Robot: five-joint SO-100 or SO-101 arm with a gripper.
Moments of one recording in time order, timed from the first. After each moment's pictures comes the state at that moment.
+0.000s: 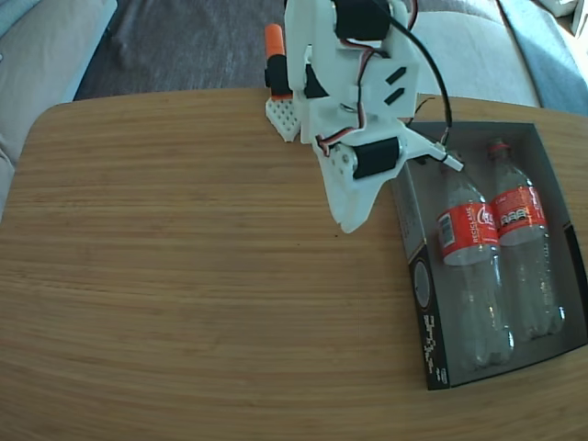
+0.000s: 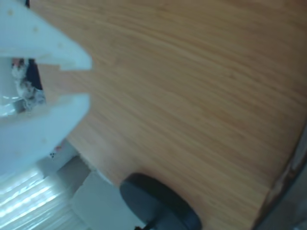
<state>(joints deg) -9.2 125.1 112.2 69.4 -22.0</state>
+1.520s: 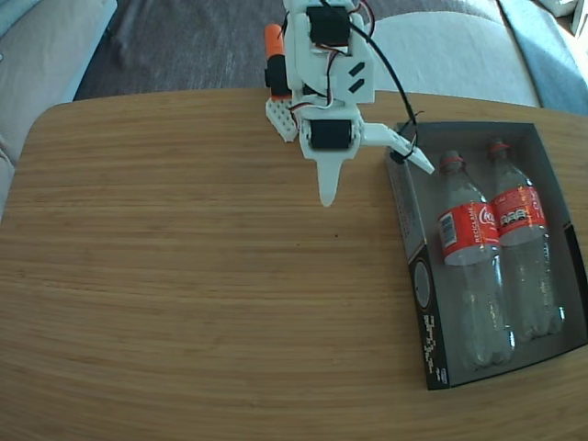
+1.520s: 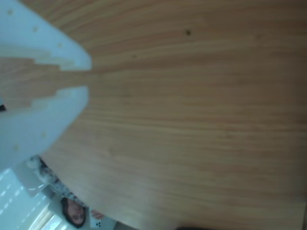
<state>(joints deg) -8.3 173.9 158.3 64.5 2.4</state>
